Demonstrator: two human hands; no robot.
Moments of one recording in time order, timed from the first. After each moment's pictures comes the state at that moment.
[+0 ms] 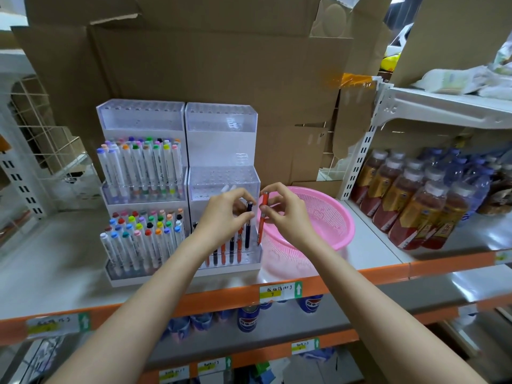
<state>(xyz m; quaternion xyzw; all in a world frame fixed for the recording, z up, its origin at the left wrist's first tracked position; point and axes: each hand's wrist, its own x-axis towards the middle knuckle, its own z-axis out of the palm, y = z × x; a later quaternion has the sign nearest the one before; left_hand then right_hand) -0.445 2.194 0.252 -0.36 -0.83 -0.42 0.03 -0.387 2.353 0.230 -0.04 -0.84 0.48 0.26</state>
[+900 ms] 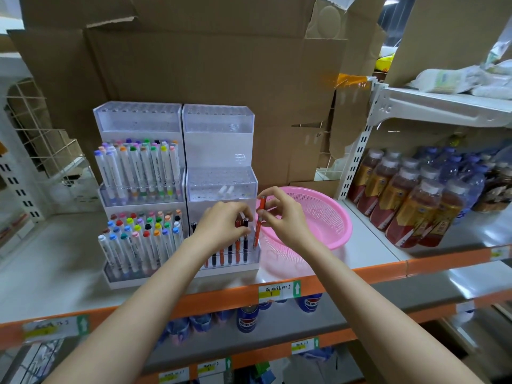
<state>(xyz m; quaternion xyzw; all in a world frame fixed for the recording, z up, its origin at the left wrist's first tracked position) -0.453 2.197 0.242 -0.39 -0.88 -0.26 0.00 -0.380 2.348 0.229 -0.03 -0.85 0.47 0.26</state>
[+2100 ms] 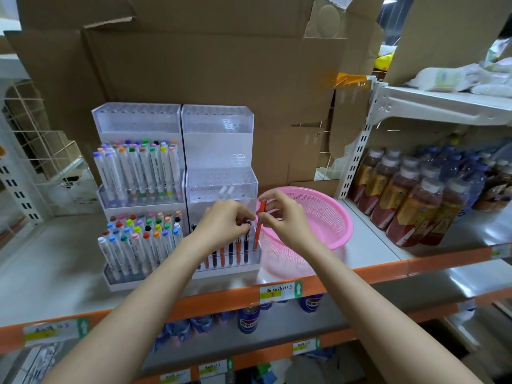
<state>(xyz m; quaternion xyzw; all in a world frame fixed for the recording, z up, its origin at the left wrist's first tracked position) -0.463 2.199 0.238 -0.40 -0.86 -0.30 -0.01 -0.382 2.352 0.225 -0.05 -0.86 0.44 0.26</state>
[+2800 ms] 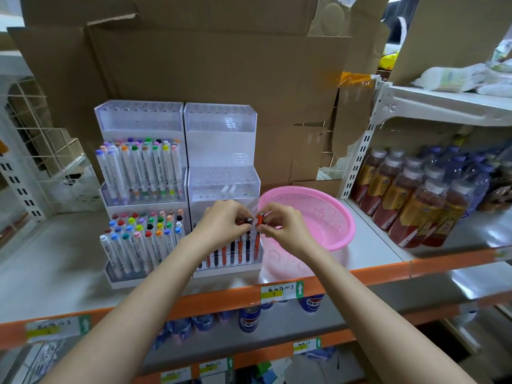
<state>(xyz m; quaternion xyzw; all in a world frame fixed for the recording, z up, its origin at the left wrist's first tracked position) -0.462 2.195 0.239 -0.40 -0.87 -0.29 -0.02 -0.380 2.352 0.214 -0.02 -0.88 0.43 0.20</state>
